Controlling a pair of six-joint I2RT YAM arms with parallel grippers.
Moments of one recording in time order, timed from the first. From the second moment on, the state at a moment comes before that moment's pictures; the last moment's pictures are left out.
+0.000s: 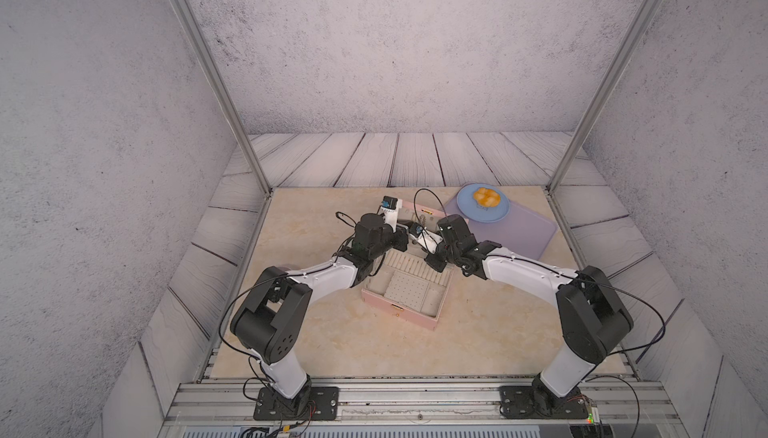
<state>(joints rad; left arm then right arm) -0.57 1.70 0.96 0.50 0.21 -0.29 0.63 1.68 1.12 -0.18 -0.08 -0.45</state>
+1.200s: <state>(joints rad) -0.60 1.76 0.97 0.49 0.16 -0.24 0.62 1.68 1.11 -0.18 -0.08 -0.44</state>
